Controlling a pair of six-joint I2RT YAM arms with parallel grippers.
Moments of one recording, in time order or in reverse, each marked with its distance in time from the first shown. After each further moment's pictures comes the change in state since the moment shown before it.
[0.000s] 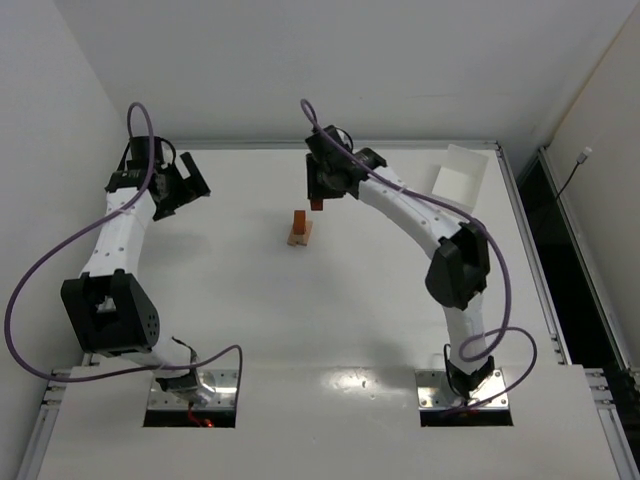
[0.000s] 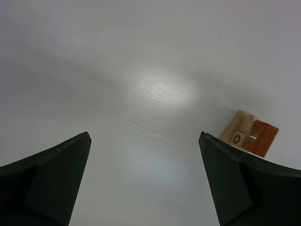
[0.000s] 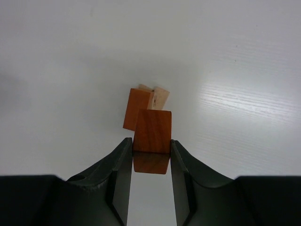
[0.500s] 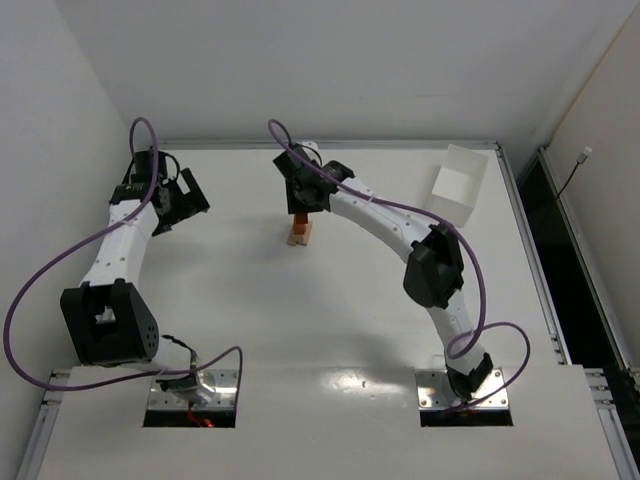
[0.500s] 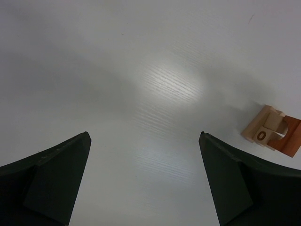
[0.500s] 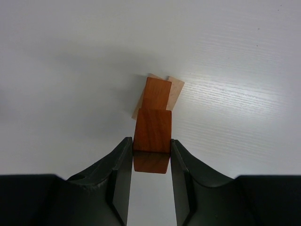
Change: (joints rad) left arm -0.003 -0.064 -0.136 -0.002 -0.111 -0.006; right arm 0.118 0.179 0.146 -0.087 0.161 0.075
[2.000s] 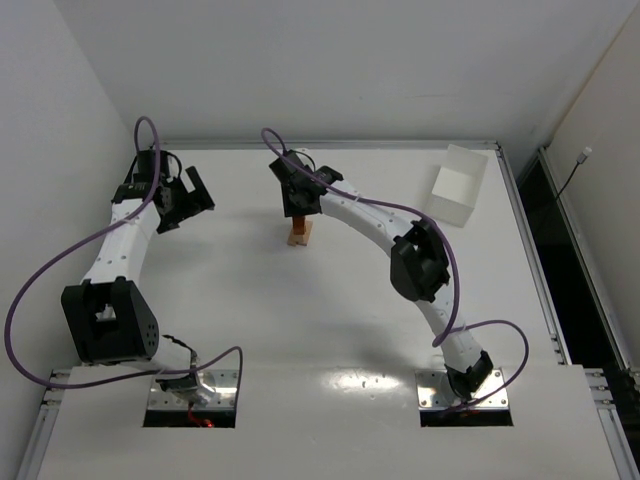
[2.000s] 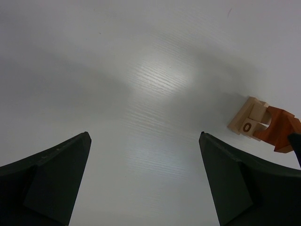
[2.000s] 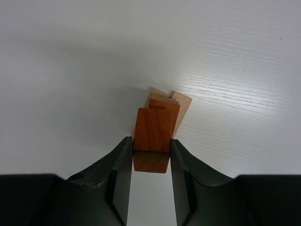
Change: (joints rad) left arm -0.011 0.008 0.000 0.026 0.072 0.000; right arm -0.012 0.131 0.055 0.062 -0.012 -0.032
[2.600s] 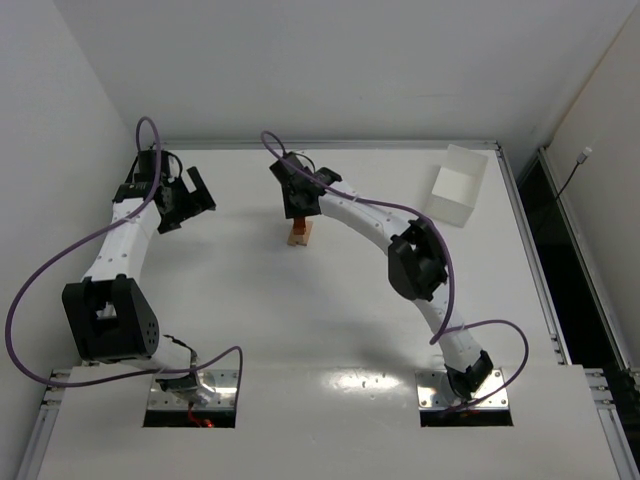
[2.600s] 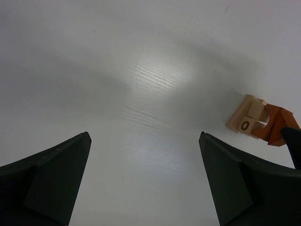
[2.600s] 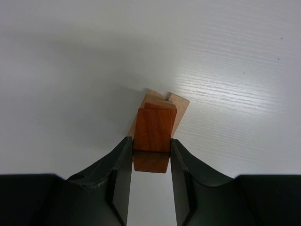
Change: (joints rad) left arm 0.000 0.013 0.000 0.006 0.020 -0.001; right arm -0.007 0.021 0.000 0.007 0.001 -0.015
